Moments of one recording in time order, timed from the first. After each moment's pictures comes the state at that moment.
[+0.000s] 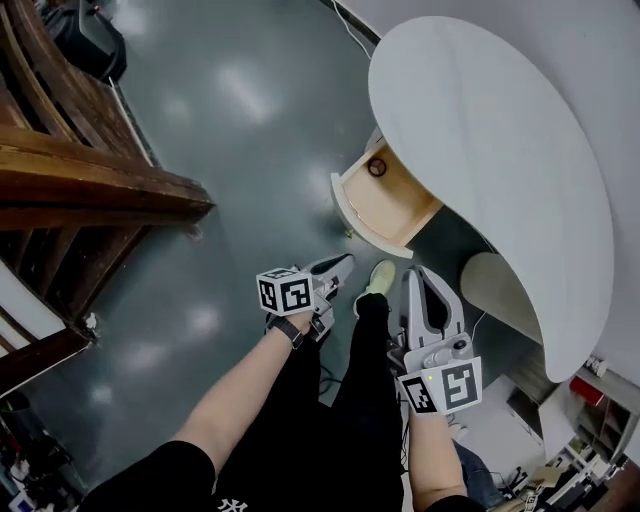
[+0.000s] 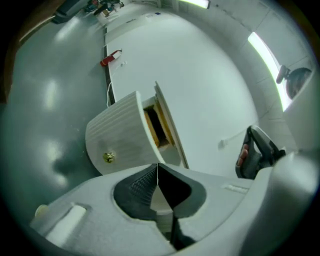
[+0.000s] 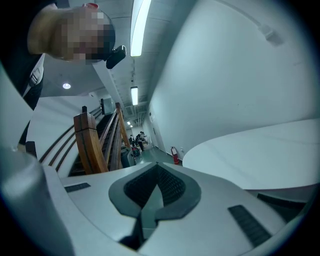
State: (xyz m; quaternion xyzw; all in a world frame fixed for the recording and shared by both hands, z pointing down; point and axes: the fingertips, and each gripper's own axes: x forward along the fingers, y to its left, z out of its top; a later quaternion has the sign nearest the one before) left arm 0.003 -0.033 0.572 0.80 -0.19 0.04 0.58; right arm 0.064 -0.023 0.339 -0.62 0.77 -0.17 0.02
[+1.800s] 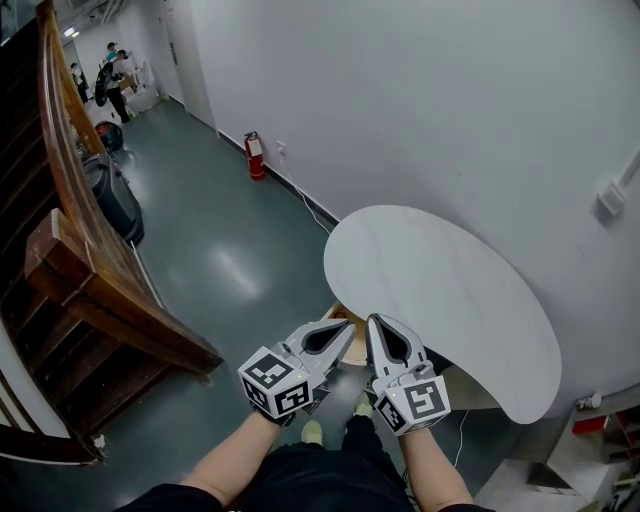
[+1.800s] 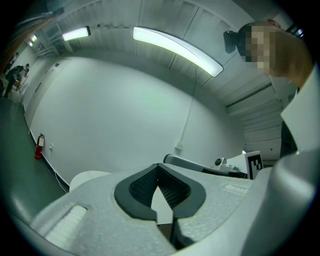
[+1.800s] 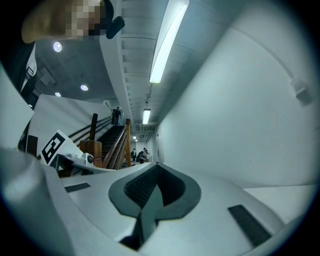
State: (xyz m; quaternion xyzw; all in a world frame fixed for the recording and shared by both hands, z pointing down) left arm 0.026 -0.023 0.085 0.97 -0.13 -0.04 0.18; right arm 0.056 -0.017 0.067 -0.62 0.78 -0.01 0.05
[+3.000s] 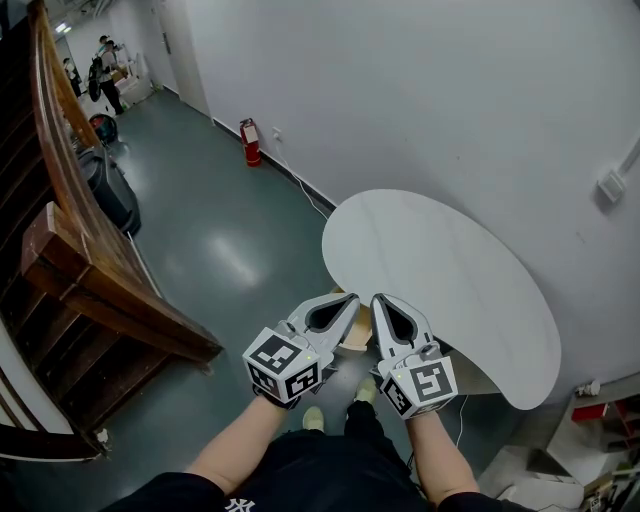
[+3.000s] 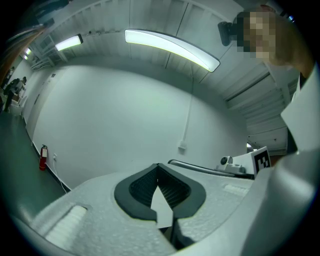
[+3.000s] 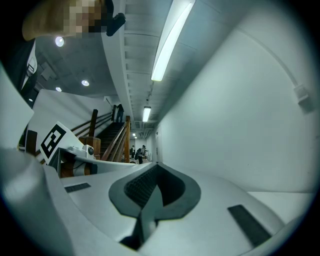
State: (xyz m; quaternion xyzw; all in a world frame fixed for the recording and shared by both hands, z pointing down) left arm 0.038 -0.032 0.066 0.98 -0.15 -0.04 0.14; right arm 0.067 -0.019 0.059 -0.63 0.78 0.00 0.03
